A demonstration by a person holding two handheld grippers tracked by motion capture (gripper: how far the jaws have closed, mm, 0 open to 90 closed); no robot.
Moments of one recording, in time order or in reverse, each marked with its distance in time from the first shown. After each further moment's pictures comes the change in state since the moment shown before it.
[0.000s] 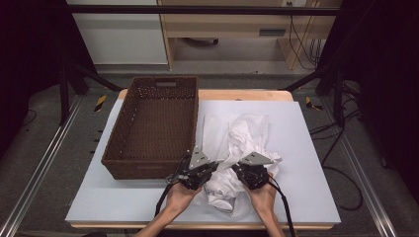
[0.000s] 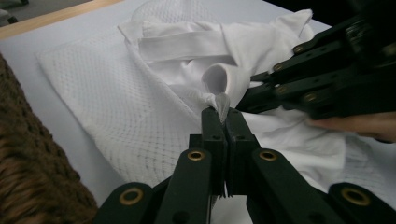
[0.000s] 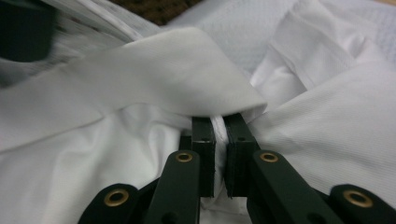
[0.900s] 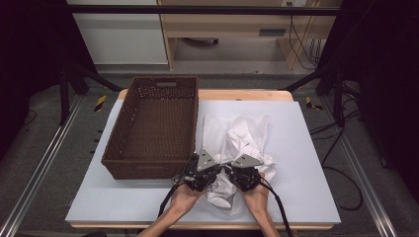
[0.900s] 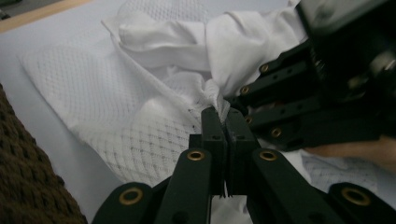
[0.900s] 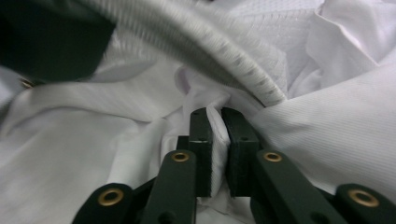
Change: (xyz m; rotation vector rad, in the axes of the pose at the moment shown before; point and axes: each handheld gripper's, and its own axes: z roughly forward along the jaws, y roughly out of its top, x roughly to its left) left arm -0.013 -0.004 0.010 0.035 -0.013 0.032; right arm 0.012 -0.004 0.021 0.026 0.048 -0.034
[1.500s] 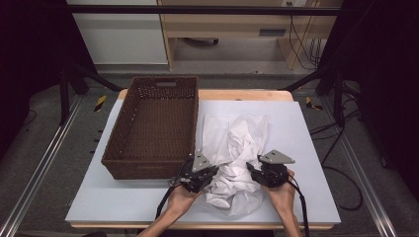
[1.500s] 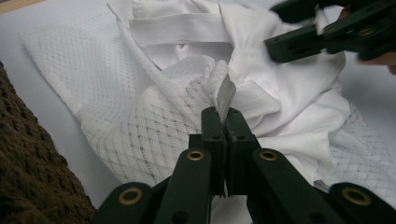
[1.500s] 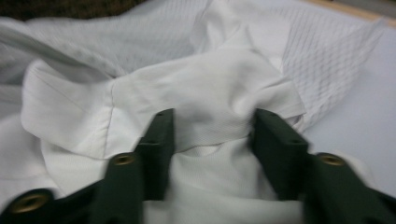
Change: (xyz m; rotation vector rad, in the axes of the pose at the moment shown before) left arm 0.007 -0.008 0.002 0.005 0.002 -0.021; right arm -0.050 -0.009 -0.046 0.004 -0.166 0.041
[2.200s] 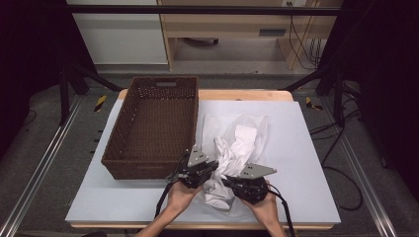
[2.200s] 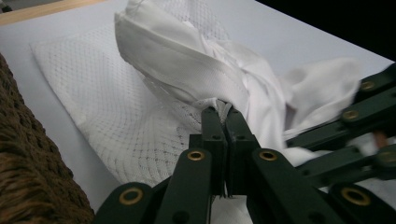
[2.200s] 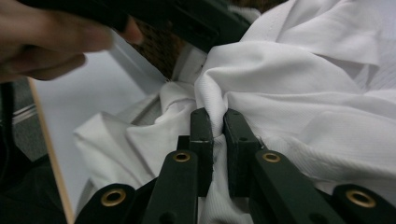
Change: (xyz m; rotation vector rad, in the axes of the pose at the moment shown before) left arm 0.006 0.011 -0.008 -0.057 -0.022 -0.055; right arm 0.065 0.010 -0.006 -0.027 0.394 -0.081
